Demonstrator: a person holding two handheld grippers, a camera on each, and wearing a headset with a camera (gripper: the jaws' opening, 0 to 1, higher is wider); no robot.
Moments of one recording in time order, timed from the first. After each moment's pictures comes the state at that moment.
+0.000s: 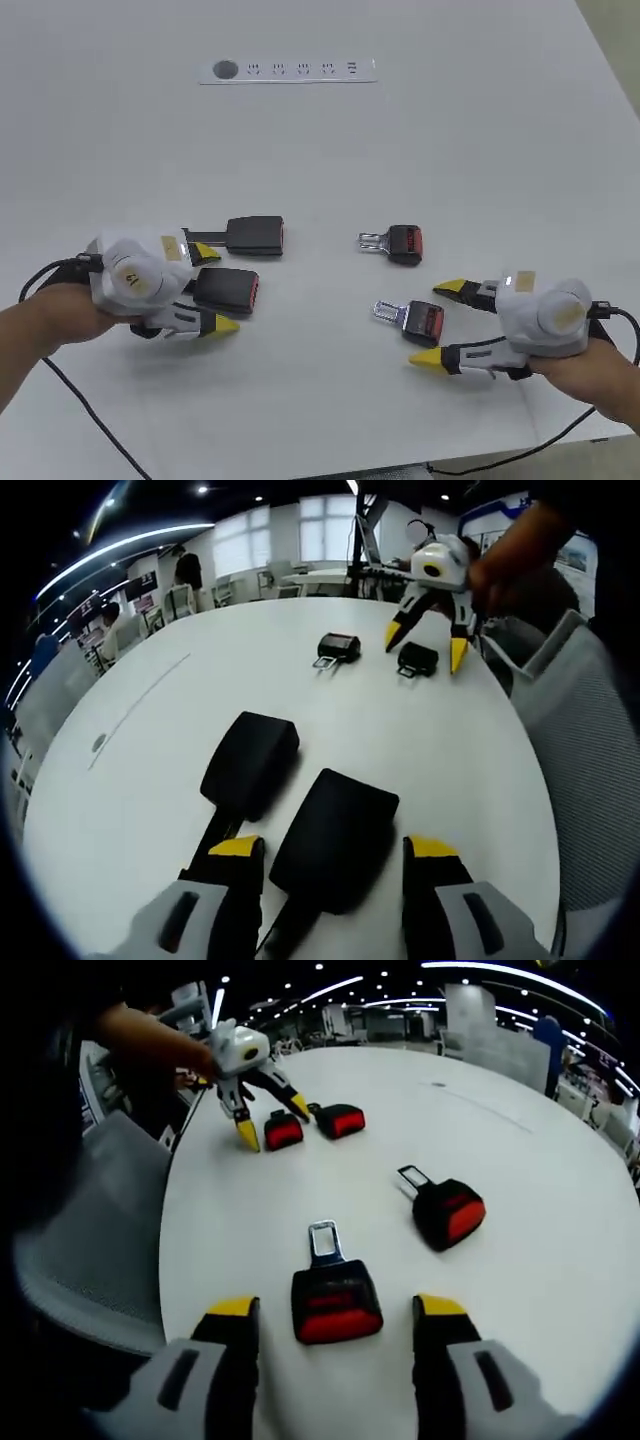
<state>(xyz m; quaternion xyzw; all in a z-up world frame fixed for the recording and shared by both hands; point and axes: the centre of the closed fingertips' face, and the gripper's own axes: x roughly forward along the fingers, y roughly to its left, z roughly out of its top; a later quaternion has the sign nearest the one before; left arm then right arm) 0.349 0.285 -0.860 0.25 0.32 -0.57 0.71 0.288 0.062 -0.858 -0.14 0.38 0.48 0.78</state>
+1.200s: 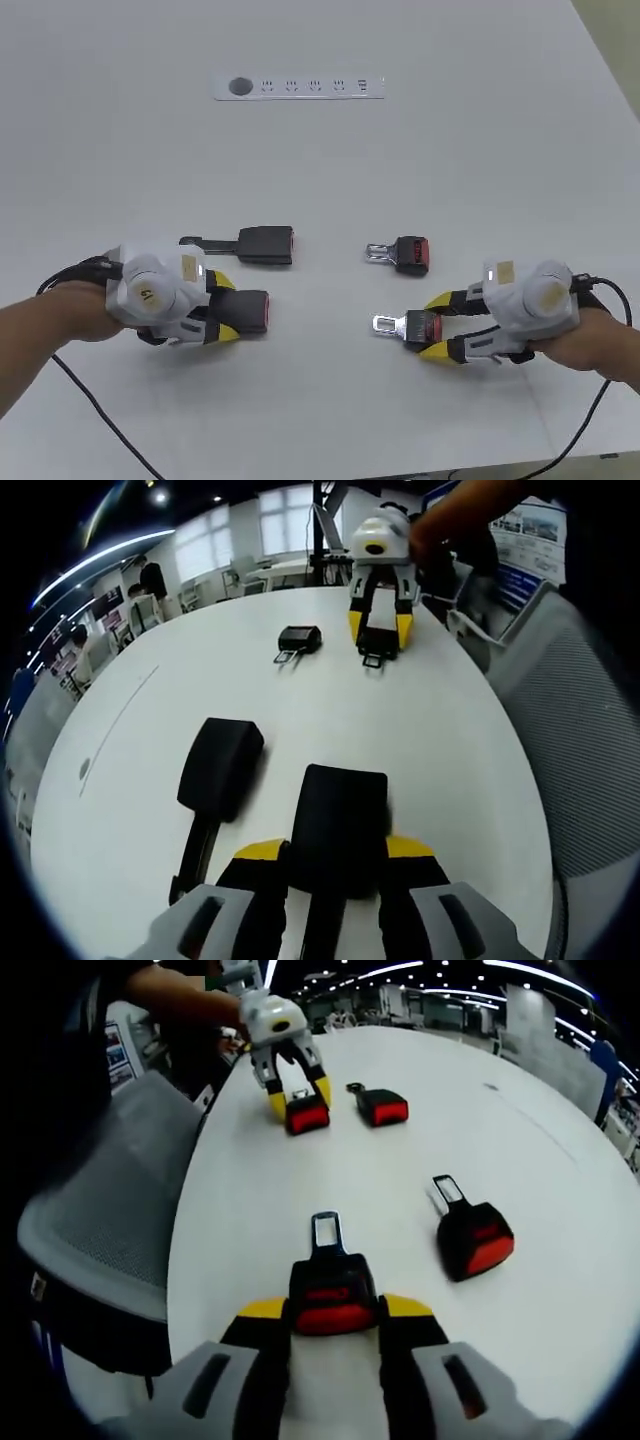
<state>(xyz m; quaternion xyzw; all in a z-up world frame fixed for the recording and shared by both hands) 0.327 0.291 -0.858 0.30 0.32 -0.61 0.66 0.289 0.074 -0.862 -0.21 0.39 0.56 0.70</state>
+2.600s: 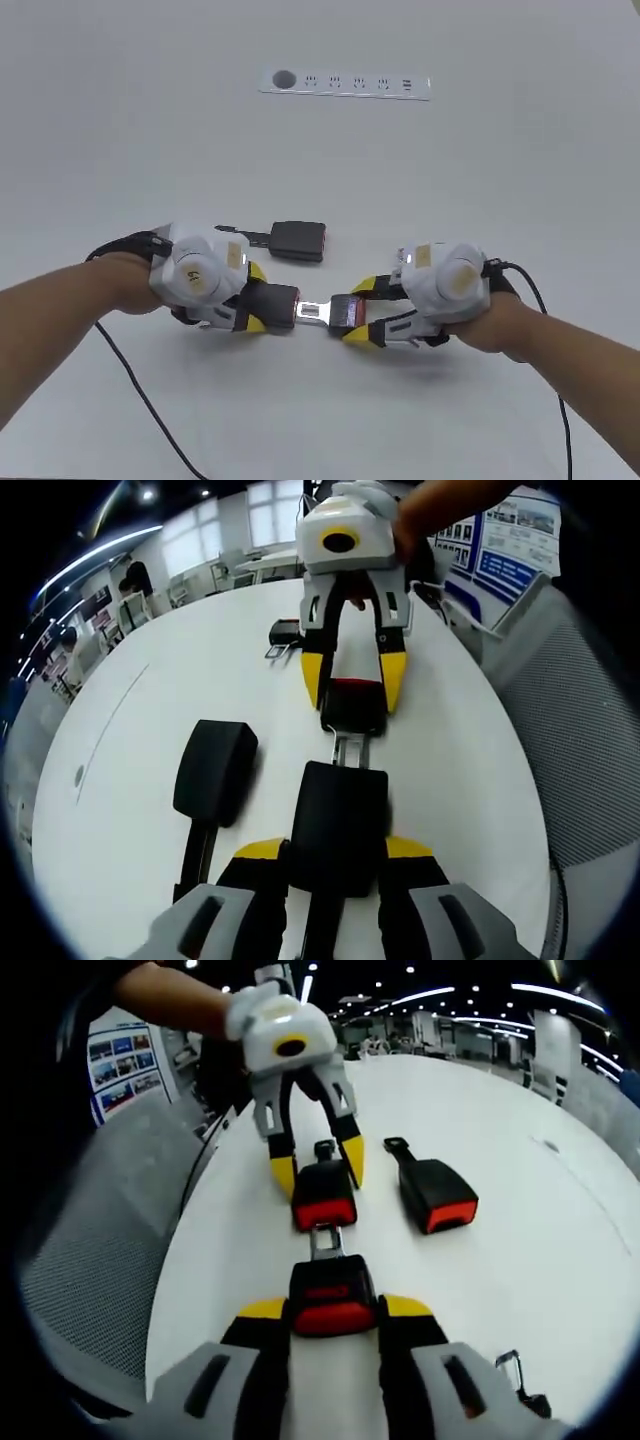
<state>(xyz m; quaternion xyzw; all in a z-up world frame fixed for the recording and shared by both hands) 0.330 0.294 -0.860 0.32 0.33 -0.61 0.64 0.319 0.203 -0.860 -0.18 0.33 0.63 0.68</state>
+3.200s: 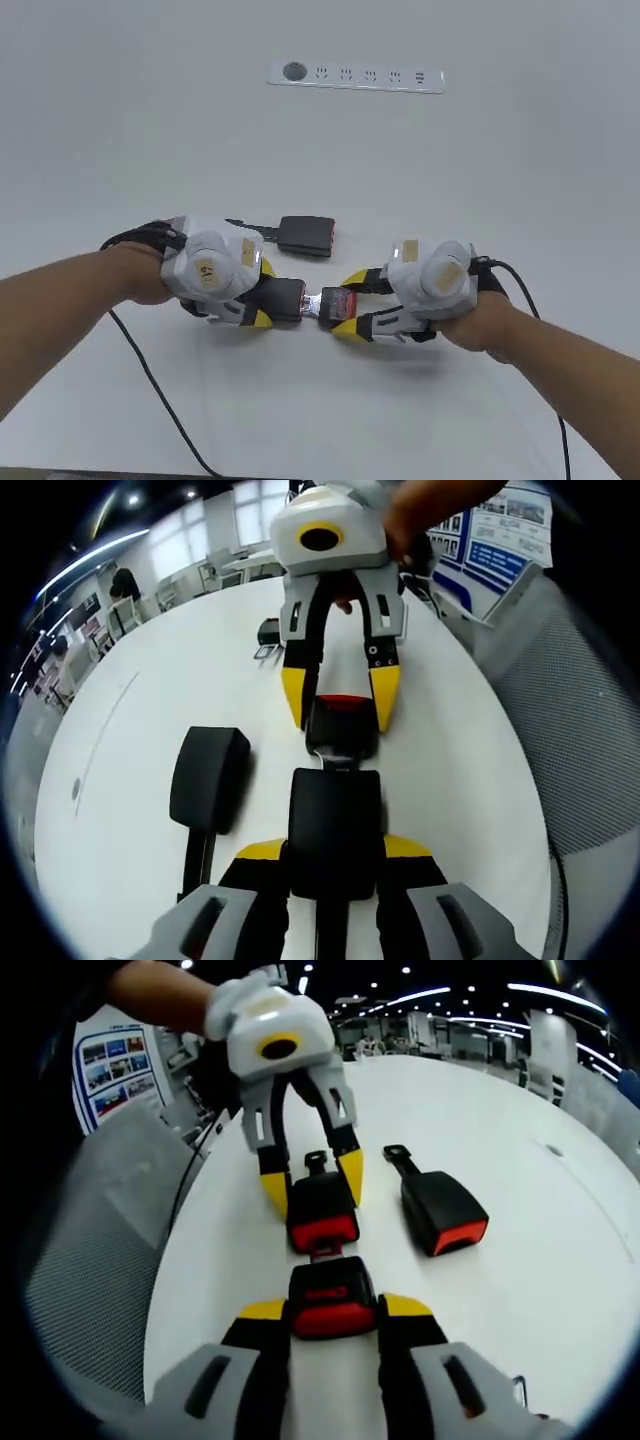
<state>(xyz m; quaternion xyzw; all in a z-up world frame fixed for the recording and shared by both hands) 0.329 0.291 -0.861 0.34 0.33 -0.63 0.62 0.324 0.221 -0.860 -0.18 0.33 0.62 0.69</state>
